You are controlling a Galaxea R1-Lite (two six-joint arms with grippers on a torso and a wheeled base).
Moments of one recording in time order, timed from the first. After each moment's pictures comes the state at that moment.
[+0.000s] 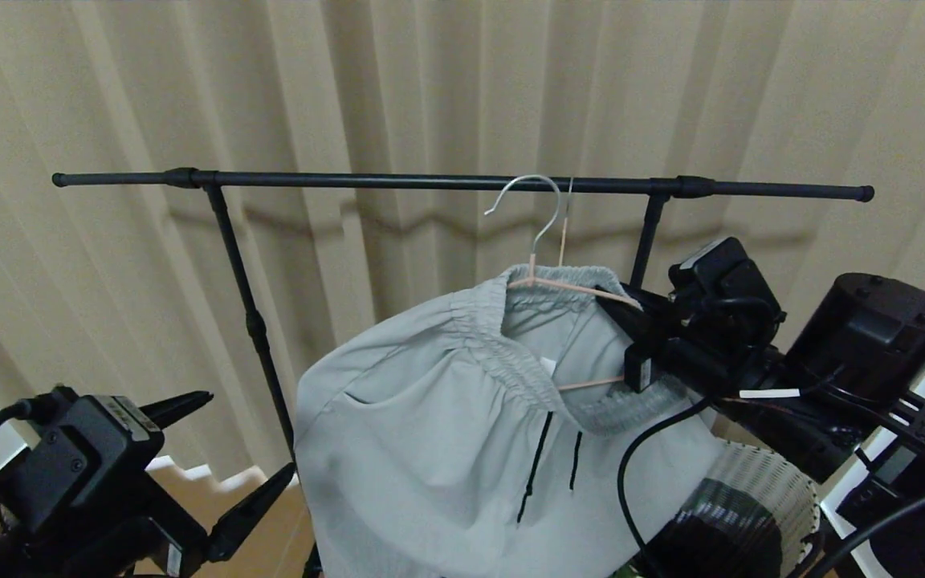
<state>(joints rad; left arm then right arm) -0.41 1.26 -0.11 -0.93 0.00 0.41 0.54 1.75 -0.57 -1.23 -0.04 -0.31</state>
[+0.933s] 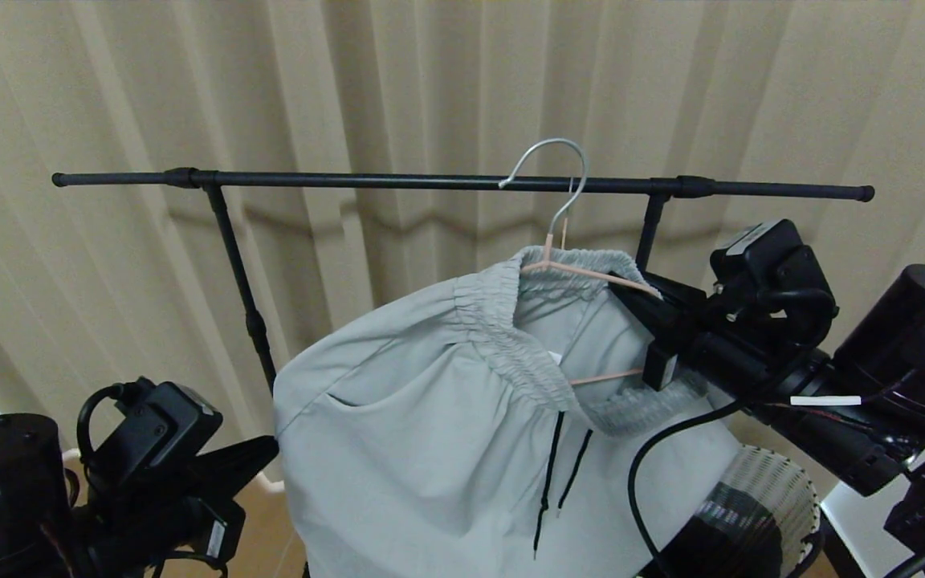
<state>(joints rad) -0.35 1.44 -0.15 -0.94 -0.07 0.32 0.57 1.66 -0.54 -1.23 -0.03 -0.30</state>
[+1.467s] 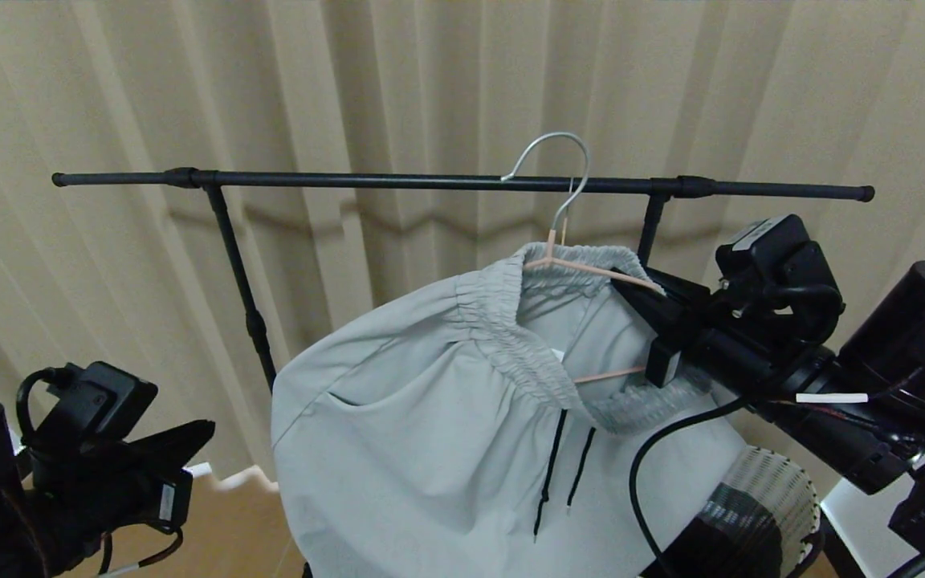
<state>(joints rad) -0.11 1.44 -0.14 -0.94 -0.07 0.30 0.57 1.66 -0.55 -1.23 -0.03 -0.30</state>
